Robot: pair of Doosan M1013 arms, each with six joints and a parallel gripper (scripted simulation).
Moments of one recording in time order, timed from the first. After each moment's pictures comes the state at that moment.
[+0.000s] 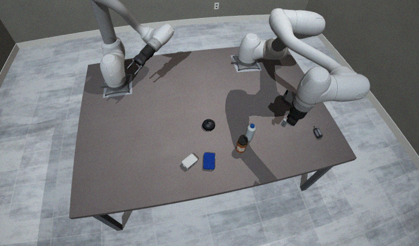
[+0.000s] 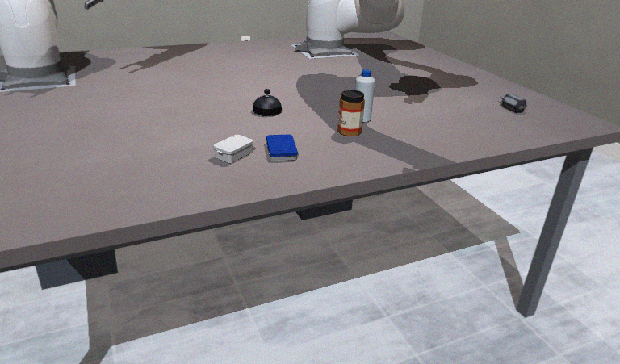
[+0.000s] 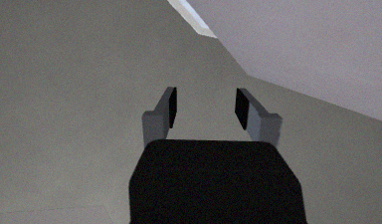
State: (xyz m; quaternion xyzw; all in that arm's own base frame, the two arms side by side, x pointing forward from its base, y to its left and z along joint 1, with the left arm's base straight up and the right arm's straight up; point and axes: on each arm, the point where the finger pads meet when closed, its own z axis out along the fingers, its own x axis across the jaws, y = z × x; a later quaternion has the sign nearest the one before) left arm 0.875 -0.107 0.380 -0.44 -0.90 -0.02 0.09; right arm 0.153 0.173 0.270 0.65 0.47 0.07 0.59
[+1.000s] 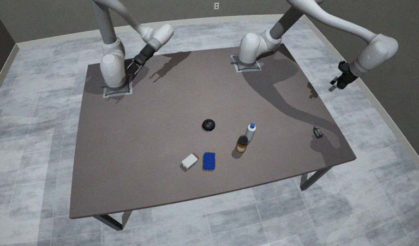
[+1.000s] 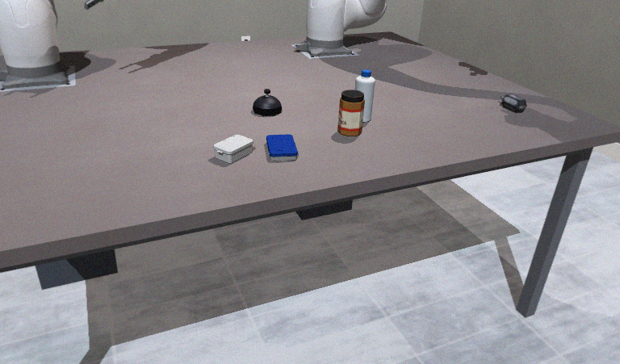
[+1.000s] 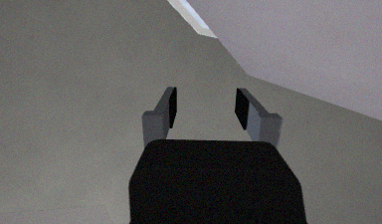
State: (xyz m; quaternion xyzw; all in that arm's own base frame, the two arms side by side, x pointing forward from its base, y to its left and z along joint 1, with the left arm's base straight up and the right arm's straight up) left arm 0.675 0.289 0.376 -0.30 -0.95 0.05 0.11; right arm 0.153 0.173 0.270 0.65 0.47 0.07 0.59
